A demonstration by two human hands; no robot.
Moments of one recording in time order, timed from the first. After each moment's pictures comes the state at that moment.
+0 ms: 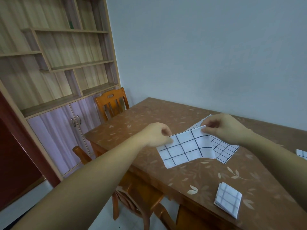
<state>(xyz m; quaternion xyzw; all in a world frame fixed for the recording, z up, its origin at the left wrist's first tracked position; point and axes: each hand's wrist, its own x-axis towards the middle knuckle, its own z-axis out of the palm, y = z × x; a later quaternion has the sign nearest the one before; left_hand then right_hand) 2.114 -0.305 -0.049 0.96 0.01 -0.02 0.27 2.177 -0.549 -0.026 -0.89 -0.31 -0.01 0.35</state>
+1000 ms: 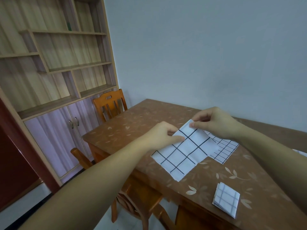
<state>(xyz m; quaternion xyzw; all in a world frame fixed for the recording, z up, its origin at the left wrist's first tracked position) 2.101 -0.325 -0.045 0.91 -0.09 0.01 0.41 2.159 -0.530 -0.002 -0.85 -0.32 0.03 0.42</state>
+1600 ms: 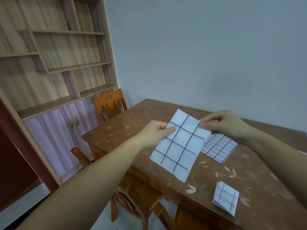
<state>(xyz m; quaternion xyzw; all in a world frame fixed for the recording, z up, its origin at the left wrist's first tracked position) 2.094 -0.311 -0.049 0.83 -0.01 0.01 0.55 2.166 -0.551 -0.015 -0.81 -0.23 0.10 0.53</state>
